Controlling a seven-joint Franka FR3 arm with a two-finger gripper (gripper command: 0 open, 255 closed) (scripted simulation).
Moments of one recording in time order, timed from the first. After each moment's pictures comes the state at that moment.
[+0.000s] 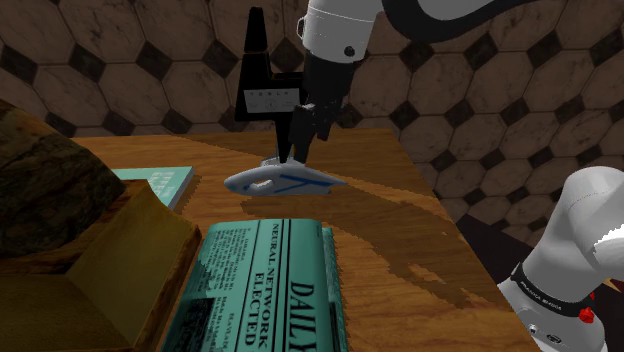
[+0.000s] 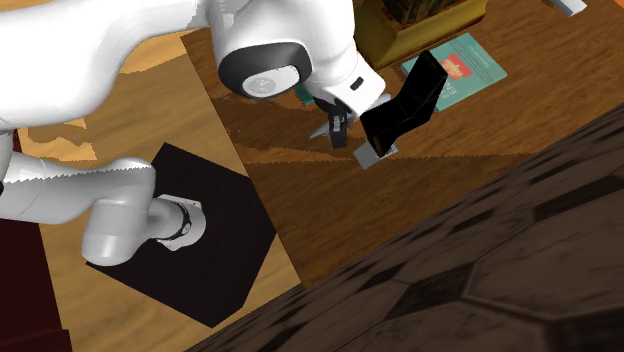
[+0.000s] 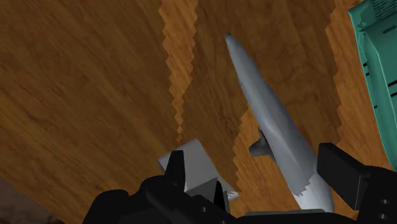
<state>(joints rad) 0.32 -0.24 0.37 -1.95 0.06 1.94 0.26</state>
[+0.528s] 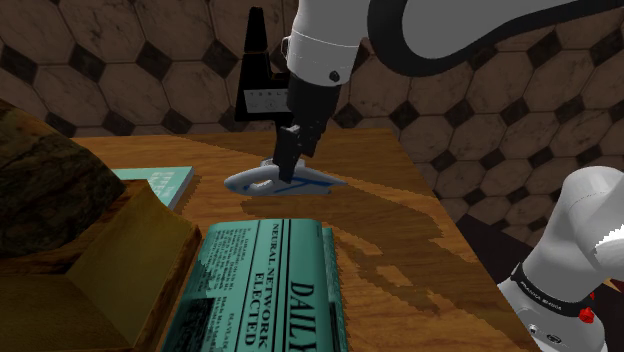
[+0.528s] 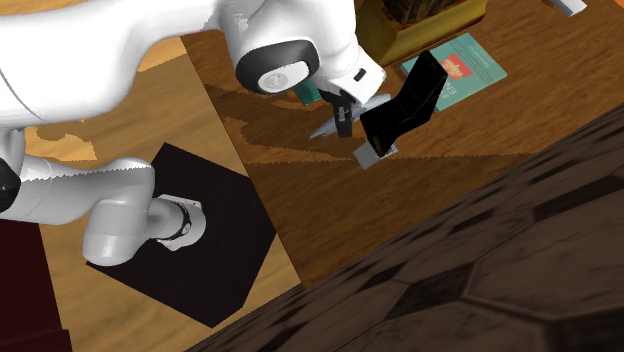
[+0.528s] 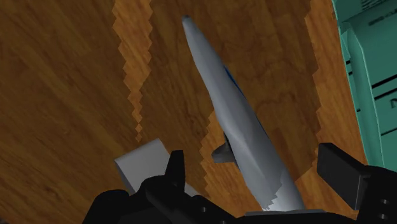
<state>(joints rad) 0.34 -0.19 0.41 -1.96 0.05 2.03 0.28</state>
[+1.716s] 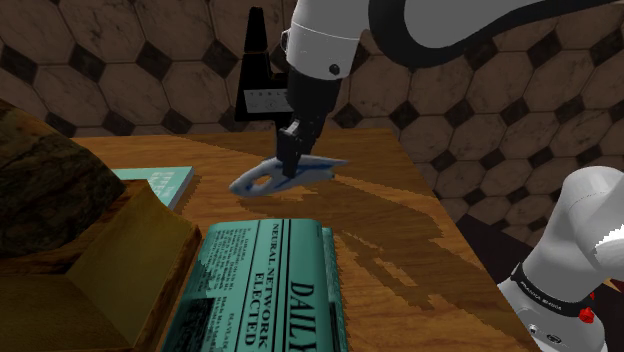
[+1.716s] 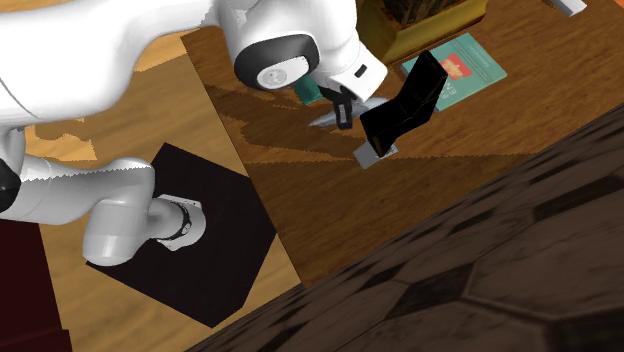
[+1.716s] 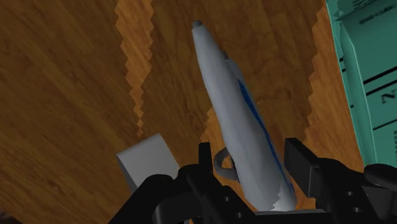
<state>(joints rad) 0.34 -0.19 0.41 -1.94 0.05 2.01 0.28</state>
